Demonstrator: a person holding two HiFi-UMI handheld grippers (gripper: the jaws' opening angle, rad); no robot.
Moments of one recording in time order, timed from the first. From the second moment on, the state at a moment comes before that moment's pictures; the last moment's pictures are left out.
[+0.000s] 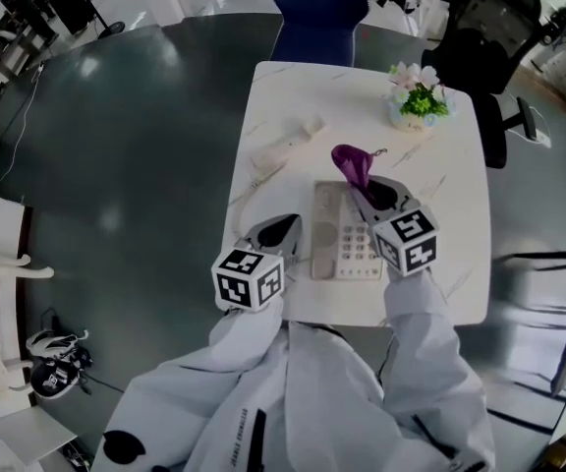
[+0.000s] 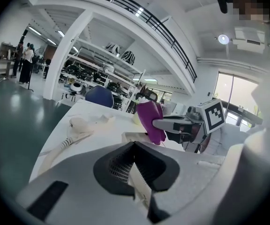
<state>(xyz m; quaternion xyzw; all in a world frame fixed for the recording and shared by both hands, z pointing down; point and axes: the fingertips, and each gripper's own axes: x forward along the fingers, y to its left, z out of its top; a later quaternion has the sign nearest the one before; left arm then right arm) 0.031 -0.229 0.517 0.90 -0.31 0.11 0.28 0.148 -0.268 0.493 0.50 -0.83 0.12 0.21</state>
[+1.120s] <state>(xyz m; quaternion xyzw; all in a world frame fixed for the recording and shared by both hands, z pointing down) 0.033 -0.210 0.526 0.88 -0.36 0.11 0.30 0.115 -0.255 0.542 0.36 -0.85 0.17 0.34</state>
